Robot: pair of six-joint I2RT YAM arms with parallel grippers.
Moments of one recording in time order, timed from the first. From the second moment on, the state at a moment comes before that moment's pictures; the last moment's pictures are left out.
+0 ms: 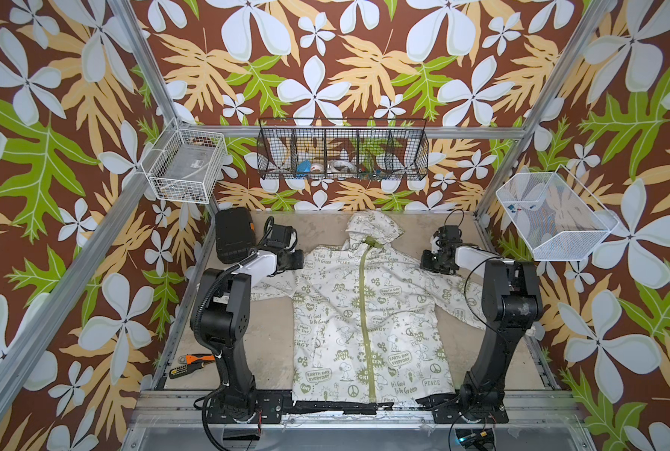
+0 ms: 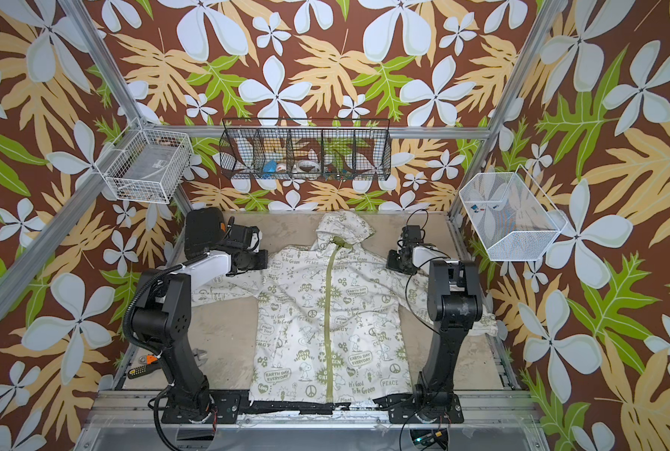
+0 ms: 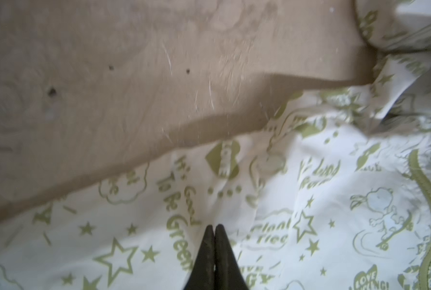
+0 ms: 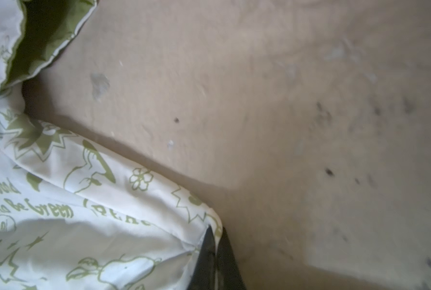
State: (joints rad) left arm -0.19 1.86 1.19 -0.31 0.10 -0.25; right arm -0.02 1.98 1.27 -0.42 -0.13 0.24
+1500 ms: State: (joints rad) left arm -0.65 2.63 2.37 -0.41 -0.44 0.26; right arm -0.02 1.45 1.21 -0.46 -0.33 0.37
